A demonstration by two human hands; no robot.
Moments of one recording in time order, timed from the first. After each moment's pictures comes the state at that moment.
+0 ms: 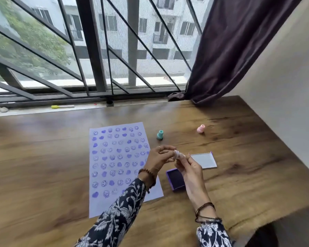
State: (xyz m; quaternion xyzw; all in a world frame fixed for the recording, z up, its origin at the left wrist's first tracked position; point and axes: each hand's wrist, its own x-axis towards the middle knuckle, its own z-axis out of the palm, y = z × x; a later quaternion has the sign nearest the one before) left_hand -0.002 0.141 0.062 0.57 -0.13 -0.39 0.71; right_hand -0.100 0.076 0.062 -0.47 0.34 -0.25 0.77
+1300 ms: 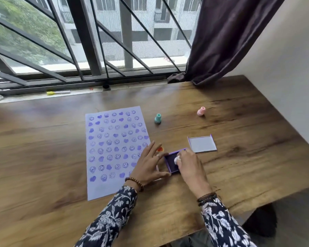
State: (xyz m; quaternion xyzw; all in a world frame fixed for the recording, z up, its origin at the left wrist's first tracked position) left_hand -0.020 0.186 -0.006 0.81 -0.49 -0.16 0.28; right_hand -0.121 0.076 0.061 -0.92 0.34 0.01 0.19
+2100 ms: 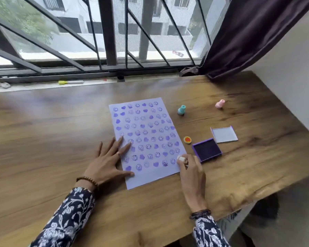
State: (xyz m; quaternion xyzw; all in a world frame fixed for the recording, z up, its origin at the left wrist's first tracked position) left_hand 0.085 0.374 -0.004 0.86 -0.45 -0.21 0.14; right_hand -0.103 0.202 0.031 -0.84 0.44 -0.19 0.24
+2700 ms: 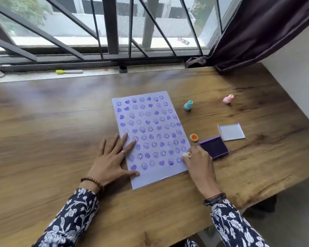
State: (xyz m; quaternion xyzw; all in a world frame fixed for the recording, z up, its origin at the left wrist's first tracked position) left_hand 0.086 0.375 -0.006 0.86 -0.45 -0.20 0.15; right_hand -0.077 0.176 0.048 -0.91 0.40 -0.02 0.15
